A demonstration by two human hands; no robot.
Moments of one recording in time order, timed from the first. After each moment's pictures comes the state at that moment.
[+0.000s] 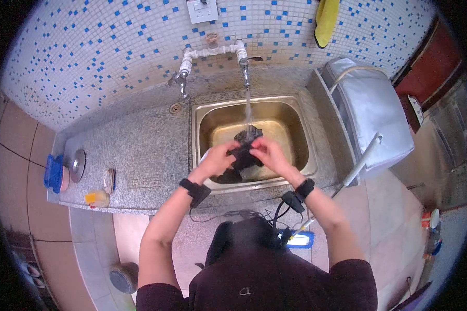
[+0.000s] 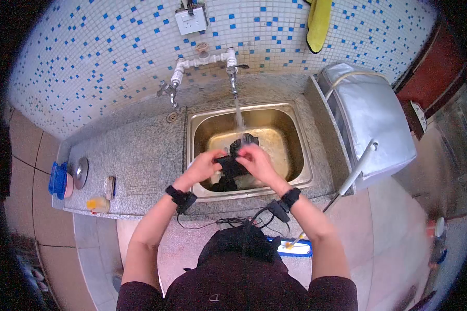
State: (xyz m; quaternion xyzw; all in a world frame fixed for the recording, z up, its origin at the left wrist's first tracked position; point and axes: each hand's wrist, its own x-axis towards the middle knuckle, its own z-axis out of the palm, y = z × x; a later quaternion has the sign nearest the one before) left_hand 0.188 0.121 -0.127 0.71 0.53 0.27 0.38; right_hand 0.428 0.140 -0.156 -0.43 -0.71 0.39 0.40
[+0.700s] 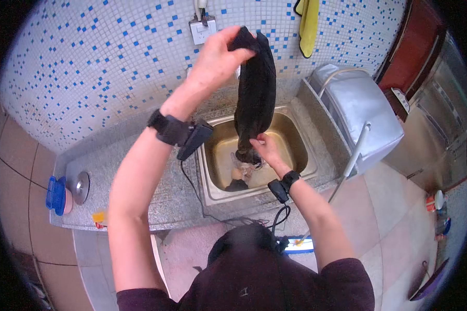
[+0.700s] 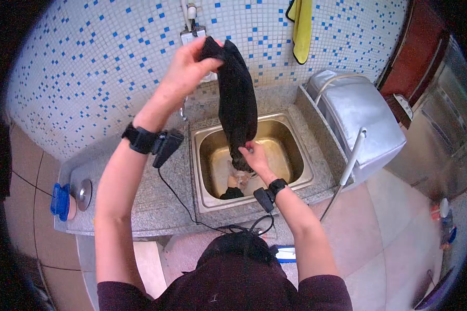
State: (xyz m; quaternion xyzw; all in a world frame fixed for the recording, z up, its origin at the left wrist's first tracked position) left_hand 0.200 0.166 0.196 0.78 0.27 0.48 0.29; right_hand 0.384 0.155 -0.159 -0.60 -0.63 0.31 0.39
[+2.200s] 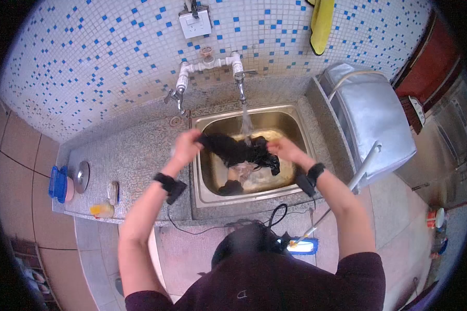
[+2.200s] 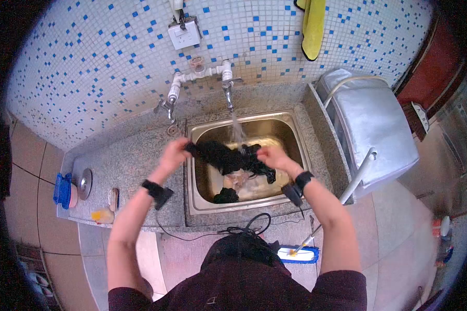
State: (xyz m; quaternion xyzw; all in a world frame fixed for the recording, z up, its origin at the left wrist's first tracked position) left_hand 0.105 0.191 -0.089 0.73 0.56 0.30 0.25; right_hand 0.505 0.236 -0.196 -0.49 -0.74 0.41 0.23
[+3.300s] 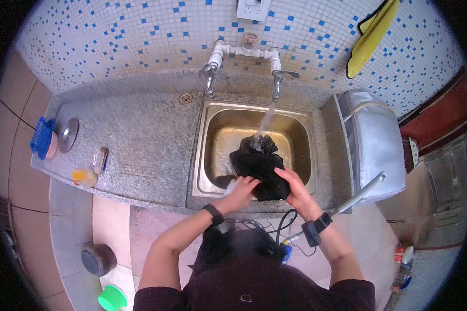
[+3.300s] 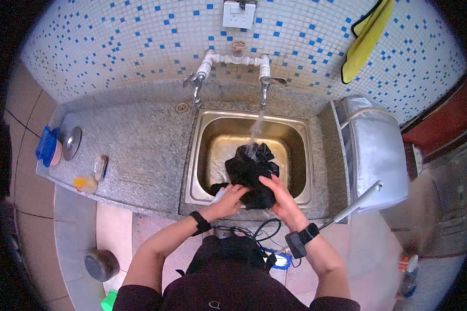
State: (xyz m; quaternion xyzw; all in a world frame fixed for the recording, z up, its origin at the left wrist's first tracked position) left_hand 0.228 0.052 -0.204 0.77 0.51 0.27 0.27; right_hand 0.429 0.103 -0.093 -0.46 -0.24 0.79 0.34
